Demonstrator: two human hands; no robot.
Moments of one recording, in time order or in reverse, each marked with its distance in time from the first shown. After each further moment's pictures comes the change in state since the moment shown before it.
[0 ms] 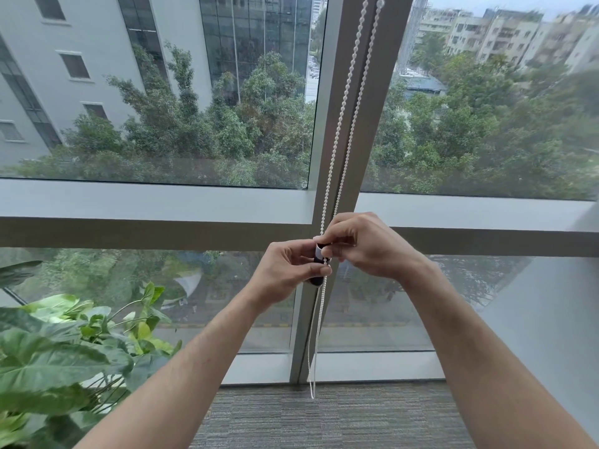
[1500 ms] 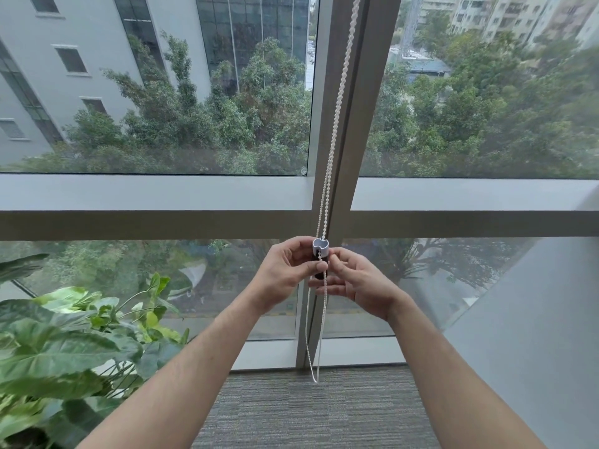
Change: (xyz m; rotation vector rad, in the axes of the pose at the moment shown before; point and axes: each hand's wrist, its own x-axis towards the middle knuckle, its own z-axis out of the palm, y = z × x) left_hand -0.018 -0.018 0.005 -0.069 0.034 -0.033; right_hand -0.050 0.056 0.097 1.320 -0.080 0.402
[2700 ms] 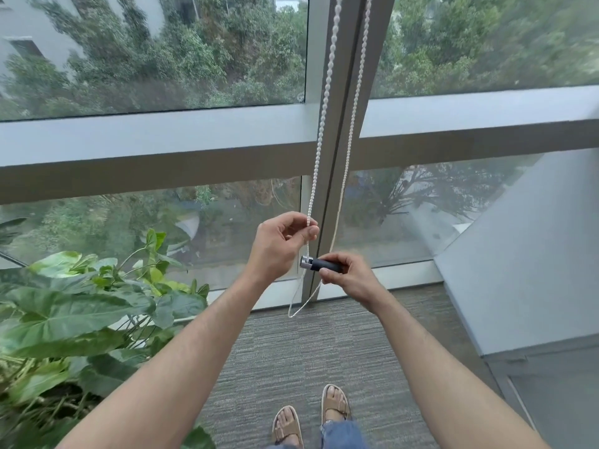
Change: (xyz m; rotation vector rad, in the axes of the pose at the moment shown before) left_hand -0.043 -0.053 -0.041 0.425 0.143 0.001; right_hand -0.019 0.140 0.022 -0.352 0.395 0.103
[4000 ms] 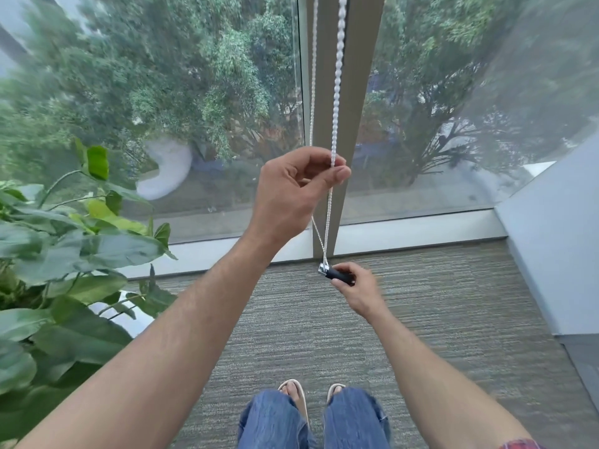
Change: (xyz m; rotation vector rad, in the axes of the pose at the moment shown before) left_hand 0.004 -0.221 0.091 -0.062 0.061 0.145; right_hand 0.088 0.380 0.022 -0.242 0.113 0.226
